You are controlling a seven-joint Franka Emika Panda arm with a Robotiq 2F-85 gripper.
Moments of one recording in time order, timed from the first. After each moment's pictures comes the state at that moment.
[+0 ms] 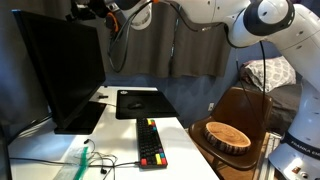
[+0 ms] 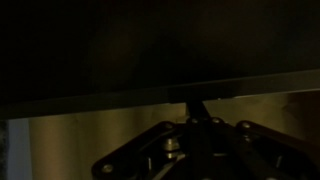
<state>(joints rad) 0.34 0.84 0.36 -0.94 0.17 2.86 -0.40</state>
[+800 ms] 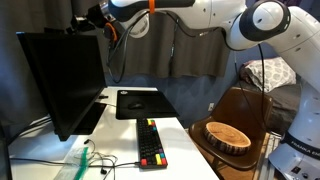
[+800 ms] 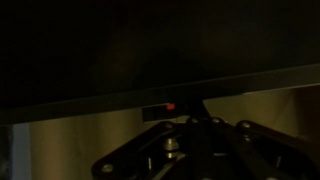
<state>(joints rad) 0.37 0.88 0.30 -0.94 0.17 2.85 -0.36</state>
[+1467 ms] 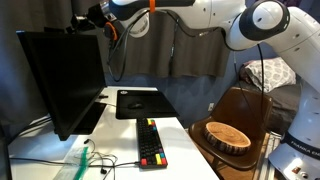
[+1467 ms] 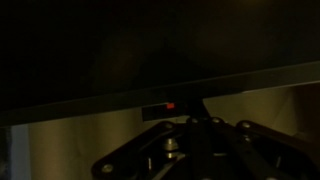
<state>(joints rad) 0.35 0.88 0.33 -0.93 0.17 2.85 -0.37</state>
